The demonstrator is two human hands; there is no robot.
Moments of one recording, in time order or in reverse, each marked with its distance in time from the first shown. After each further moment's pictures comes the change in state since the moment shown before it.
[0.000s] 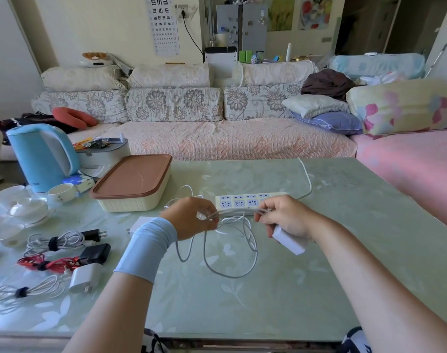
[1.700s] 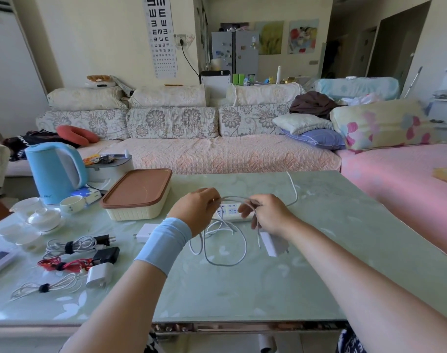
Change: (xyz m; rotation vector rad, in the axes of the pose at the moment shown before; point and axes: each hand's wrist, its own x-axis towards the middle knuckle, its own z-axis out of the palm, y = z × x) left_hand -0.022 0.040 -0.009 0.121 0.405 0.230; right_hand -0.011 -0.021 0.019 -0.042 0.314 -0.180
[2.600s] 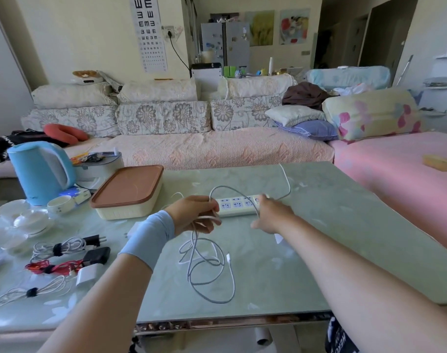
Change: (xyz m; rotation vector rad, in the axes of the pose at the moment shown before) left_hand 0.004 0.012 -0.001 -0.986 -0.505 -0.560; right_hand 0.014 0.044 -0.011 -0.773 -0.125 0.346
